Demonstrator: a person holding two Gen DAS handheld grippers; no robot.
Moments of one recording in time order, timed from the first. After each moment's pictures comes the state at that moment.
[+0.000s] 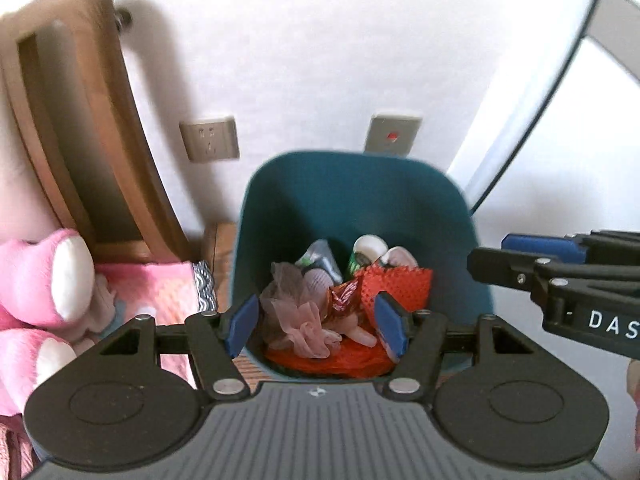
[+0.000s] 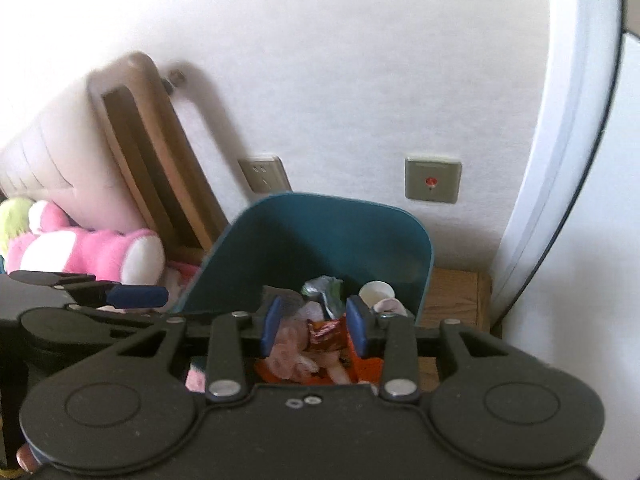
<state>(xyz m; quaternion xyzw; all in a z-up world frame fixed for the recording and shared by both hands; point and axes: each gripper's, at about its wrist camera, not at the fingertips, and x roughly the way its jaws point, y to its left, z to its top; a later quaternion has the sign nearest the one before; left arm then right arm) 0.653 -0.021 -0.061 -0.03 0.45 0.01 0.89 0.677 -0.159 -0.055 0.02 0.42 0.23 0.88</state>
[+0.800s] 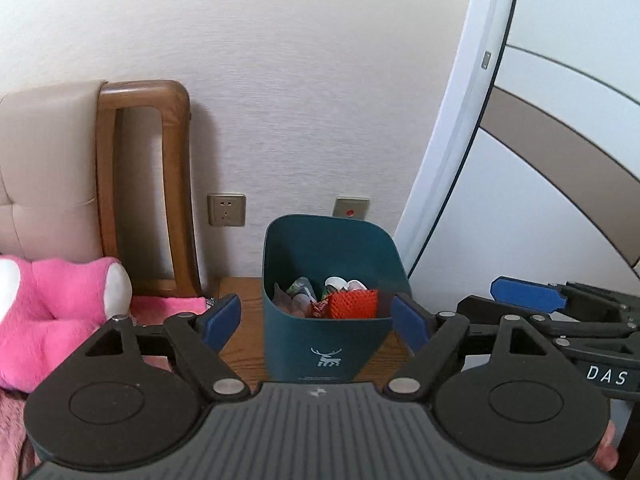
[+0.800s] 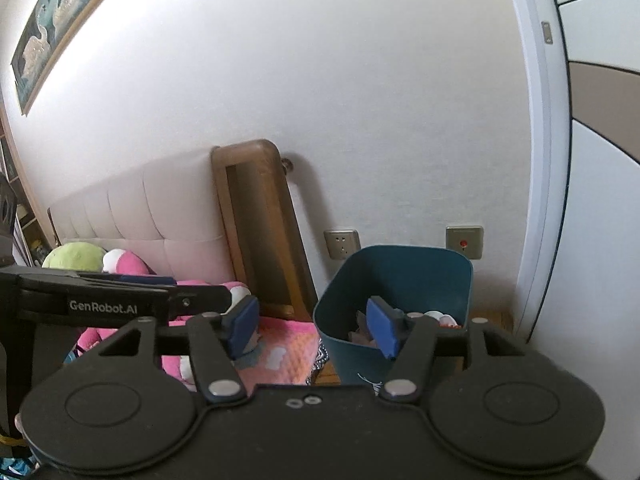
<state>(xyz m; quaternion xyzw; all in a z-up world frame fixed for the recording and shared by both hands) 0.457 0.005 0.022 -0.06 0.31 -0.03 0.95 0.489 -0.160 0.010 0.06 0.27 0.26 0.92</state>
